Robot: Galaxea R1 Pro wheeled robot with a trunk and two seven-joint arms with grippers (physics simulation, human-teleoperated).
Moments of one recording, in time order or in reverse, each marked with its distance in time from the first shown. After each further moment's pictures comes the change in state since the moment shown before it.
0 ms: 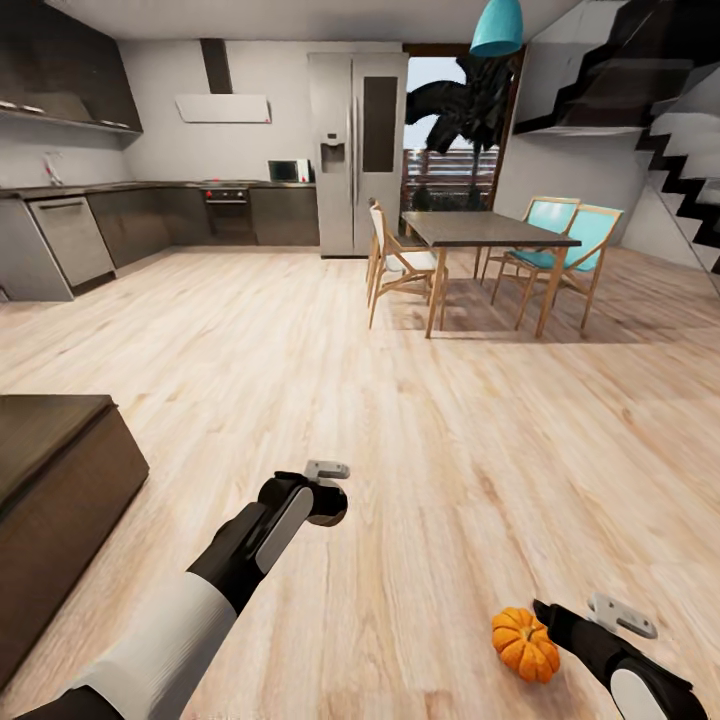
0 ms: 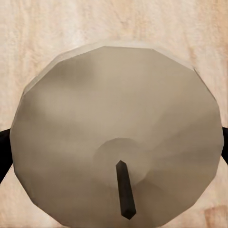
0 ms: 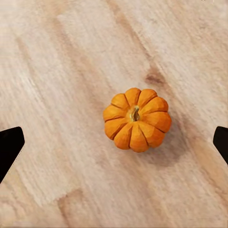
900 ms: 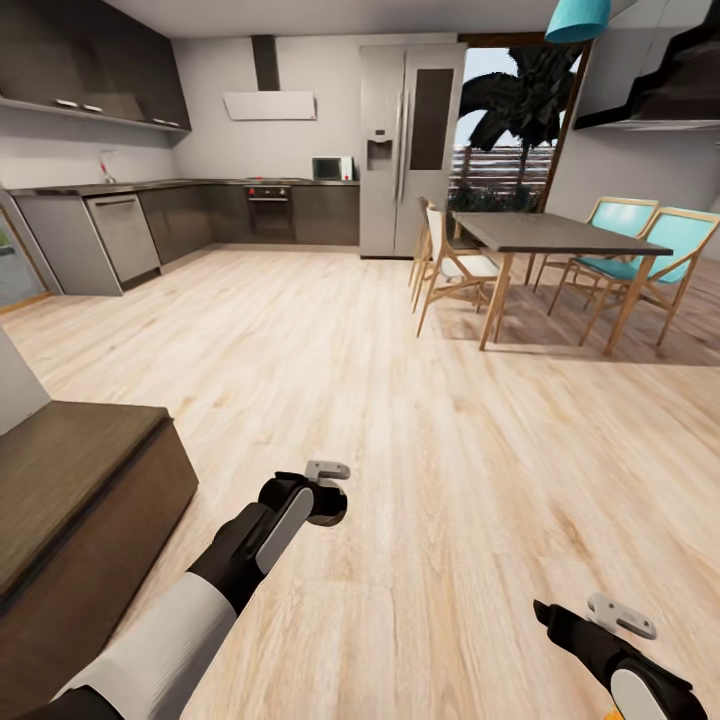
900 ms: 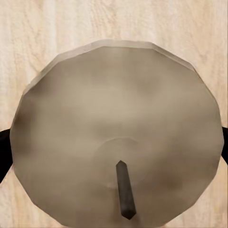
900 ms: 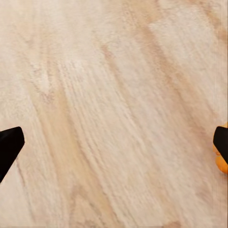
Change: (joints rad) left arm 0.000 0.001 -0.006 0.001 -0.002 -0.001 0.002; right arm 0.000 0.000 0.000 0.002 -0.003 -0.001 0.000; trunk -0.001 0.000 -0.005
